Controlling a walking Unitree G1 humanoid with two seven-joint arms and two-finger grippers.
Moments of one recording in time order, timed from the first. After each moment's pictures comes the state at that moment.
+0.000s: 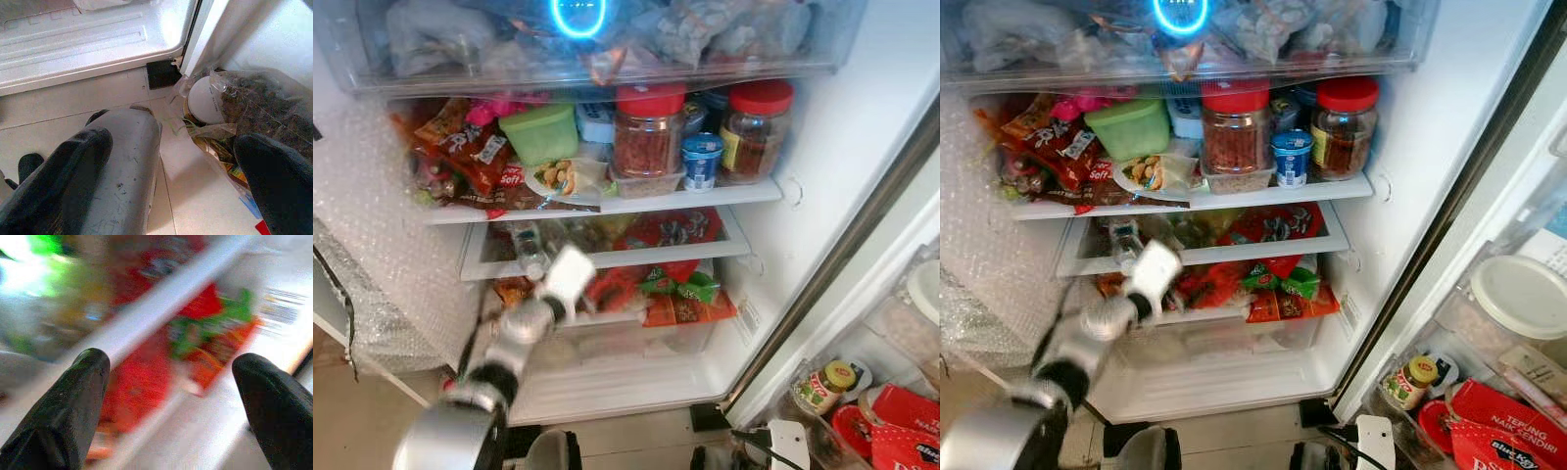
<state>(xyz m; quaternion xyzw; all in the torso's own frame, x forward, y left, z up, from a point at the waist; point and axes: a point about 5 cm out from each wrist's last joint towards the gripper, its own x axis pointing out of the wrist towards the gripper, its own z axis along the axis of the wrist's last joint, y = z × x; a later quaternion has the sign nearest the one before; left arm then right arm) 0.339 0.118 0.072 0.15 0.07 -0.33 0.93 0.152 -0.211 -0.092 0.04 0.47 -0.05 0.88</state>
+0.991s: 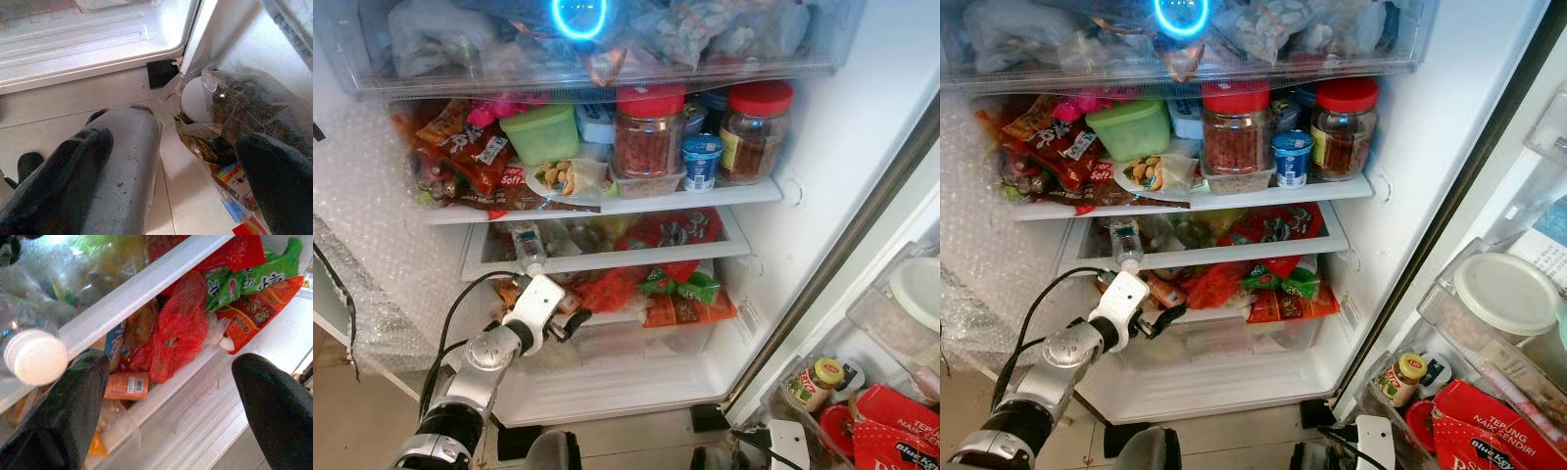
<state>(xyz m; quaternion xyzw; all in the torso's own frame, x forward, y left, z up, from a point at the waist) 0.319 0.164 0.061 0.18 0.10 -0.25 0.95 0.152 -0.211 -0.092 0.03 0.47 -0.05 0.88</state>
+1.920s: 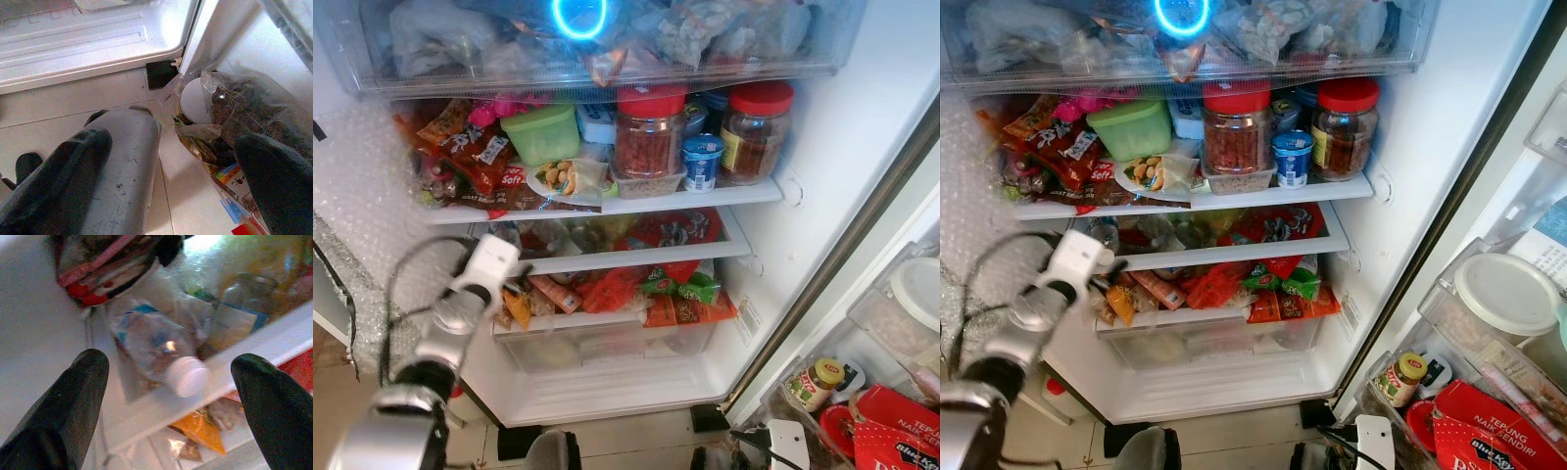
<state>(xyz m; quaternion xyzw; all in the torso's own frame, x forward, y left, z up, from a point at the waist) 0.357 0.226 0.105 0.24 0.08 -0.06 0.97 0.153 -0.212 -0.092 0.03 0.47 -0.05 0.88</state>
